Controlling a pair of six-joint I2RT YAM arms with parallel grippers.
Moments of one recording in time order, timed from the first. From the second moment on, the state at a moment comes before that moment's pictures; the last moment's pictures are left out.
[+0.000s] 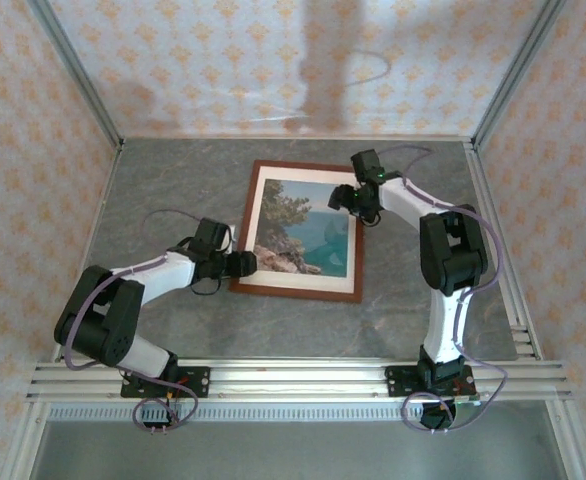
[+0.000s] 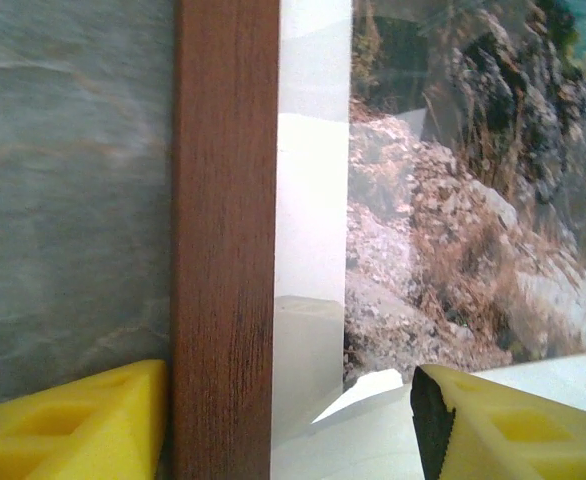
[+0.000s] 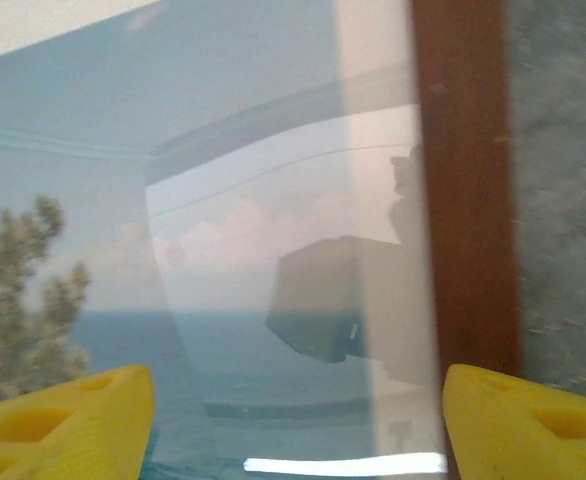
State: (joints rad) left arm -0.32 1.48 0.64 -0.18 0.25 -0.47; right arm 0.32 1.99 1.48 -0.57 -0.14 0.58
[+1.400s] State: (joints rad) left arm -0.18 1.23 0.45 0.25 -0.61 -0.15; right arm 0.16 1.33 0.58 -0.04 0.63 0.27
